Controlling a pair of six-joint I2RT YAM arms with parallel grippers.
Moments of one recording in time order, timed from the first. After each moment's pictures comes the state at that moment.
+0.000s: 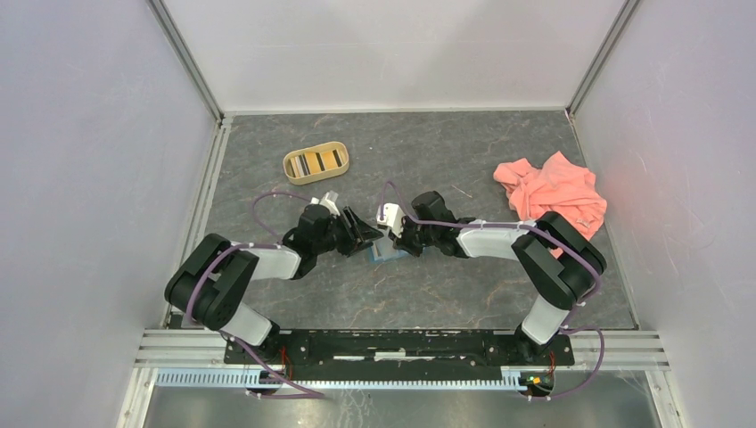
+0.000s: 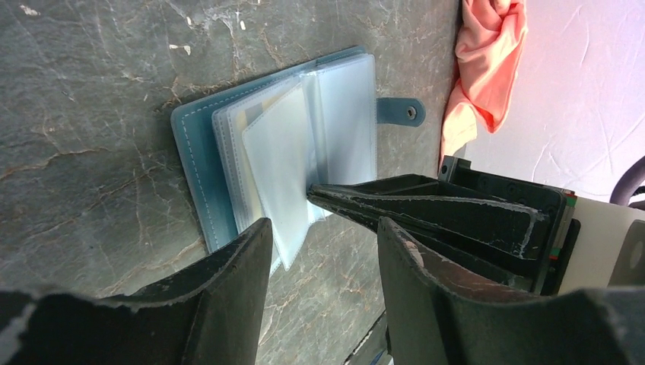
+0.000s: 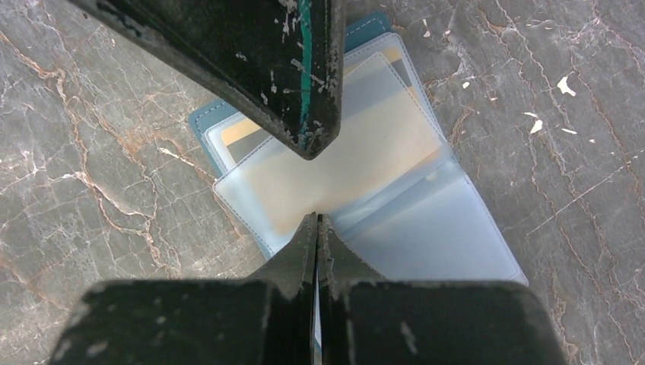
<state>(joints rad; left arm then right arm) -0.51 1.51 0.44 0.56 0.35 -1.06 0.72 1.71 0.80 0.15 -0.40 -0.46</state>
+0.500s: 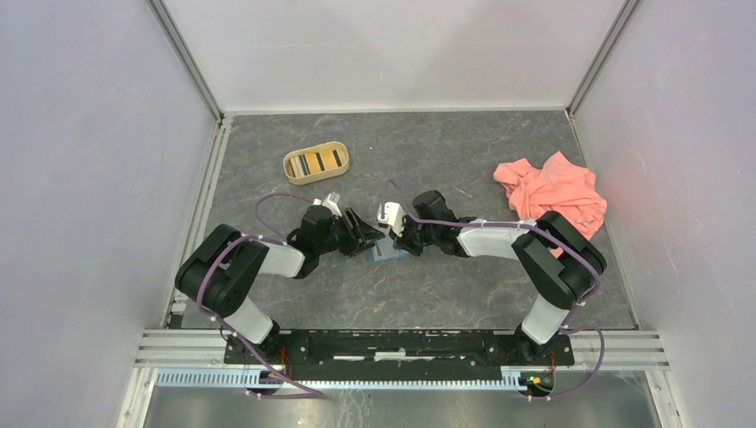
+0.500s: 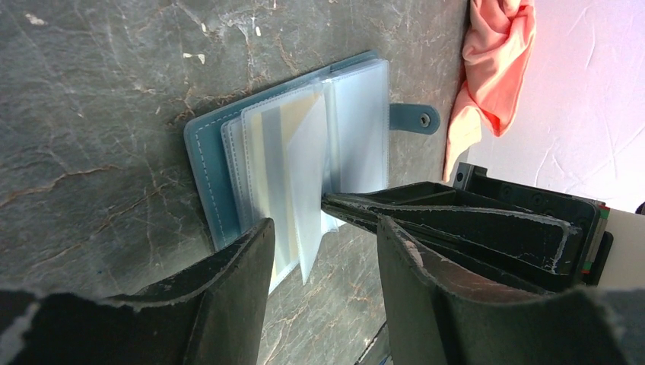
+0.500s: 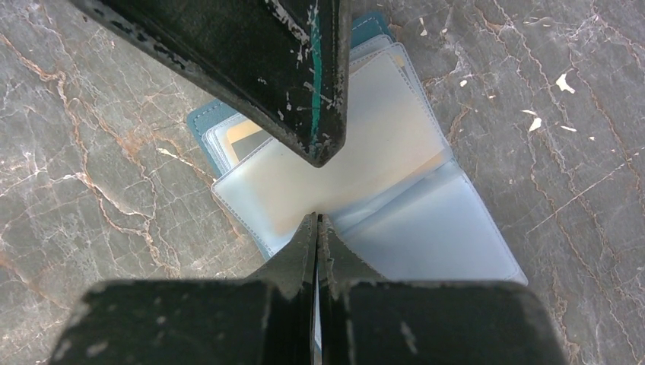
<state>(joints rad) -0.51 1.60 0.44 0.64 0.35 -1.07 0.72 1.71 0.80 0.15 -0.41 -0.45</state>
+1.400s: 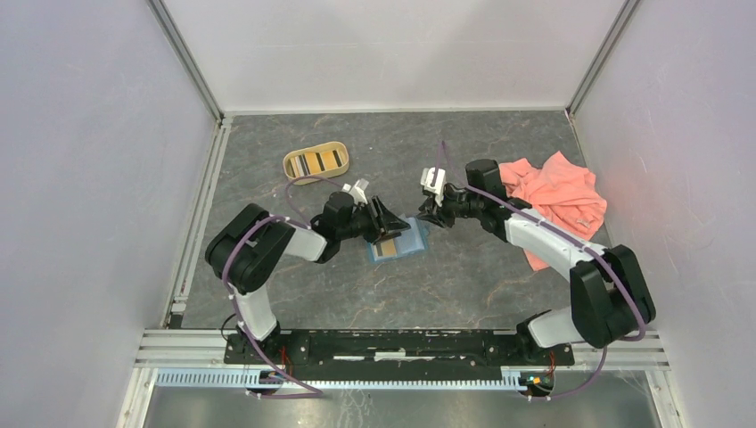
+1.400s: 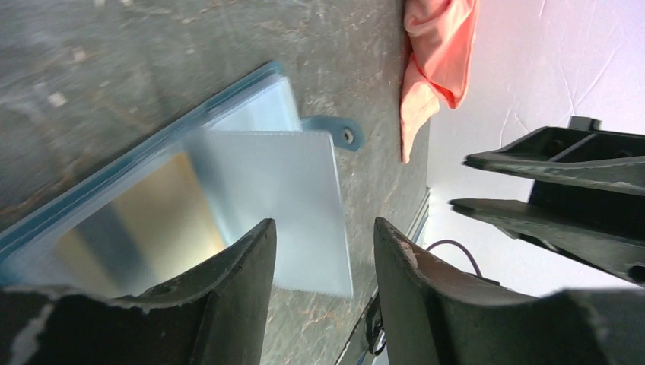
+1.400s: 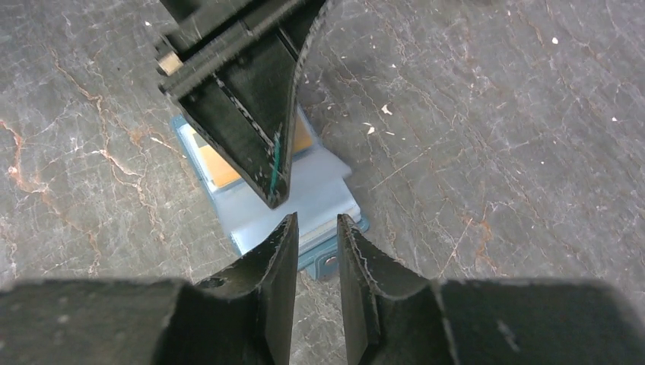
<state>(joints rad) -0.58 1.79 0.63 0.75 0.47 -1.09 0.44 1.43 0.84 -0.04 -0.70 -0.59</state>
